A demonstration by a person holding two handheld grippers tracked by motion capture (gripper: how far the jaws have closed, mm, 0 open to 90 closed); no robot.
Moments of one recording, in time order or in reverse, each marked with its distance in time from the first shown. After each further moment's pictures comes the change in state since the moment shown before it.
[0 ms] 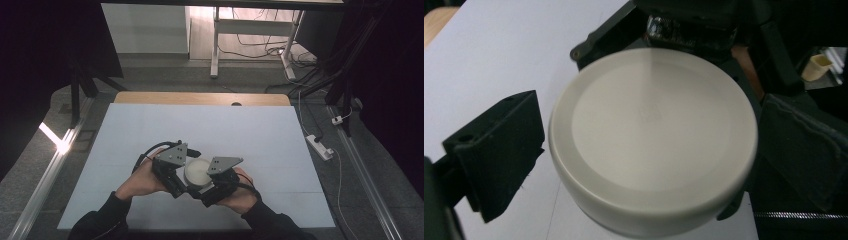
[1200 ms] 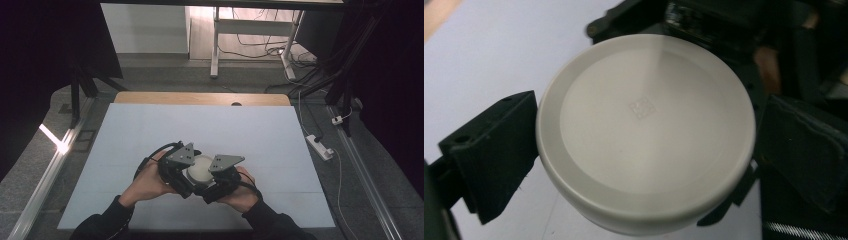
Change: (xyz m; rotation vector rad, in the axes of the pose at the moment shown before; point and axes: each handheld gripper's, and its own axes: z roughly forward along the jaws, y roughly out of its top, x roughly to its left) left arm -0.006 0.010 0.009 0.098 0.085 -0.091; right arm -0.006 -0.002 -0.001 0.011 -0.054 0.019
